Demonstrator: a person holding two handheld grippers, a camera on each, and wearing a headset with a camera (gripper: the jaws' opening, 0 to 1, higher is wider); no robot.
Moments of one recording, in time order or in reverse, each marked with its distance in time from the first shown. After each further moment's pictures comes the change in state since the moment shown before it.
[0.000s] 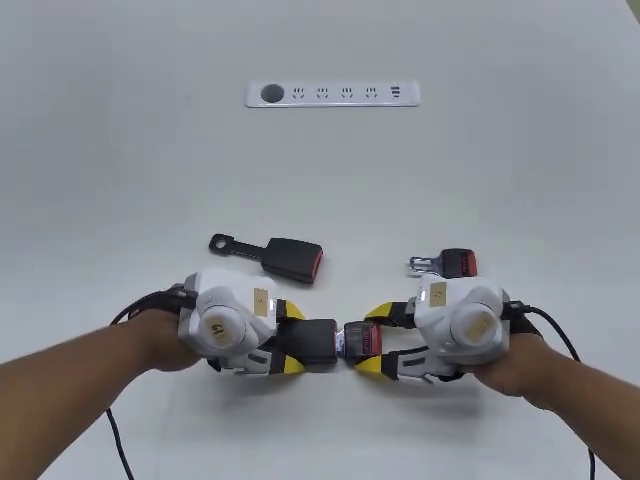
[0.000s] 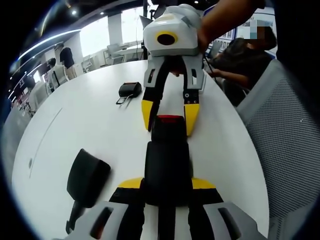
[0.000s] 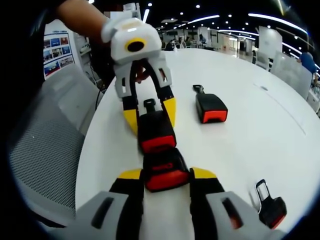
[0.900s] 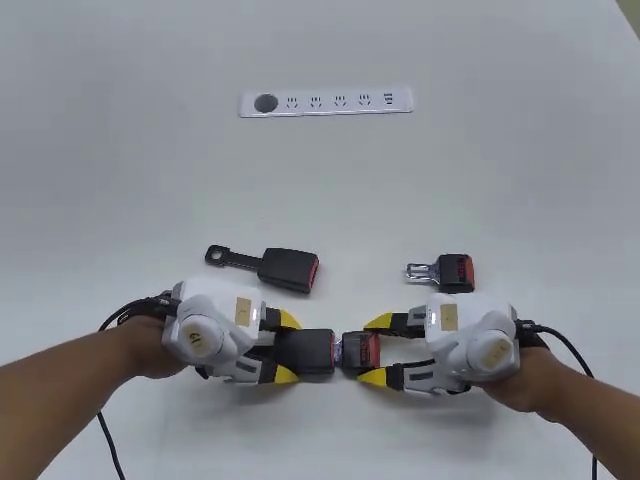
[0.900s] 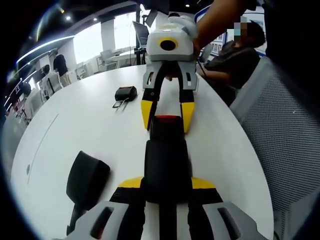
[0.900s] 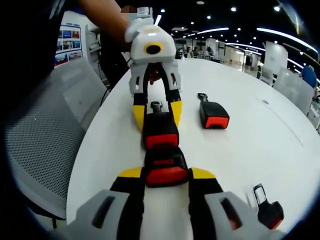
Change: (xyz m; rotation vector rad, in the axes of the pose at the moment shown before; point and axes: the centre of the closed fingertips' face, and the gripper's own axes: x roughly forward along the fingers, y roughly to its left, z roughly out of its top) left arm -0.001 0.001 -0.002 0.043 -0.045 -0.047; right arm -0.003 0.002 0.000 -0.104 -0.075 -0.003
